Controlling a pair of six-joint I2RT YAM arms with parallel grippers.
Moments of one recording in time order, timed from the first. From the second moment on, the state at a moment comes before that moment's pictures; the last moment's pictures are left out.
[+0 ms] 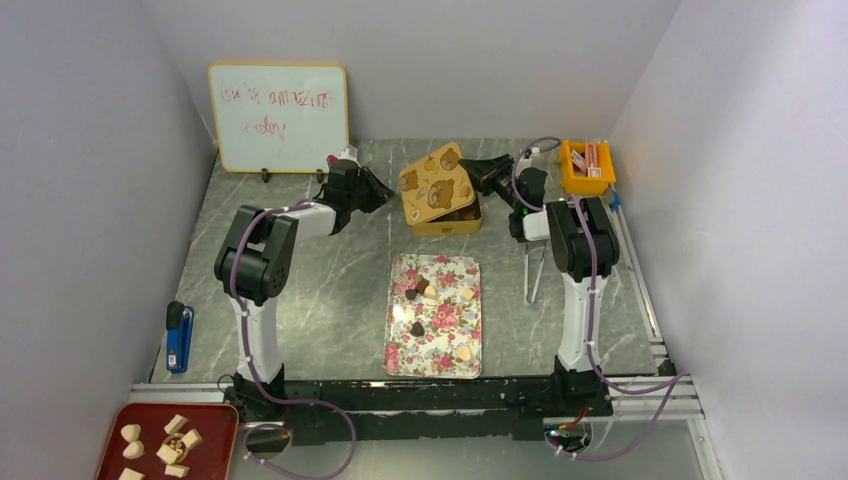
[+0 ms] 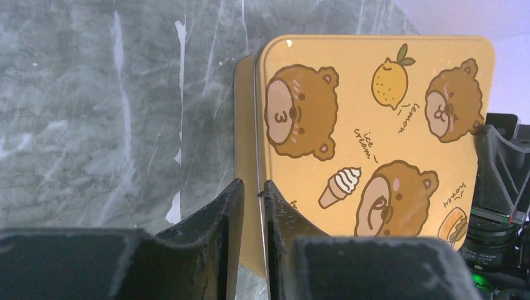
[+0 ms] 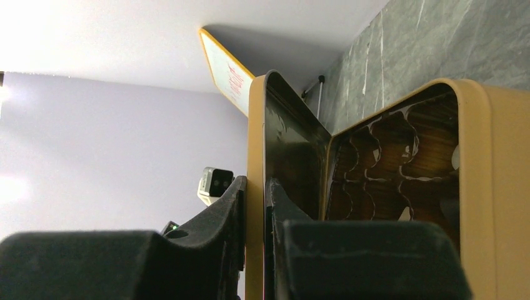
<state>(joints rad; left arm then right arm) -0.34 2.03 1.23 0.32 0.20 -0.90 0.15 2.21 1.15 1.12 -0.50 1.44</state>
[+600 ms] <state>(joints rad) -0.37 2.12 1.40 0.15 0.16 -0.85 0.13 2.21 1.12 1.14 -0.49 1.44</state>
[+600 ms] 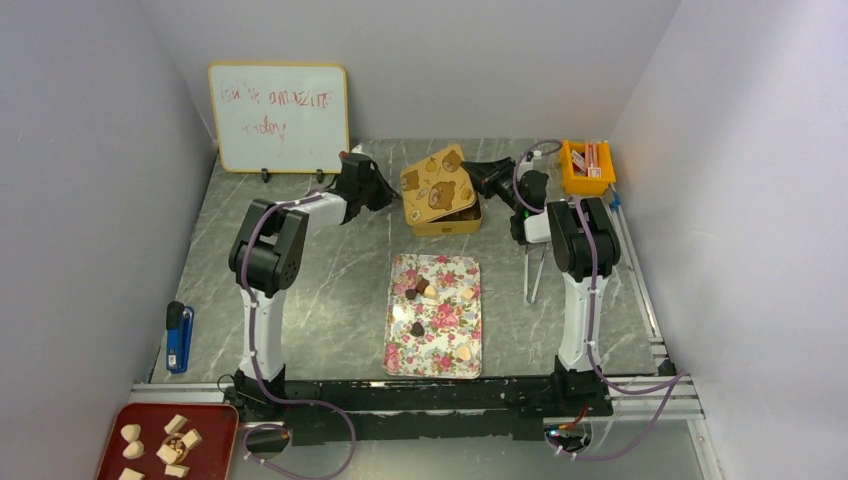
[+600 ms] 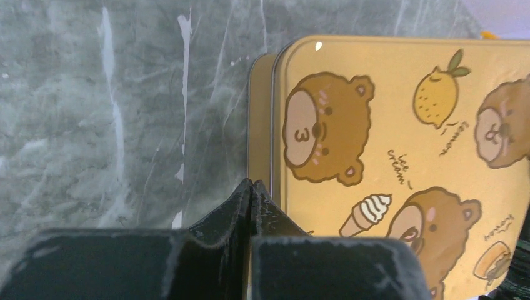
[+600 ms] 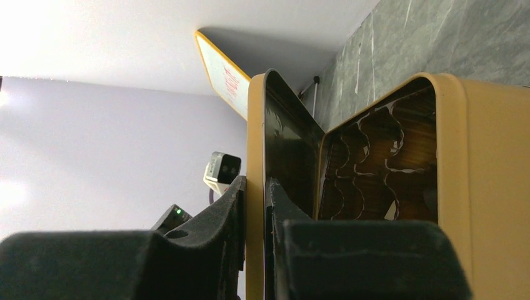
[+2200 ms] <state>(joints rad) -0.43 2.17 1.54 -0.01 0.13 -0.79 0.09 2.17 1.20 0.90 -0.52 1.24</state>
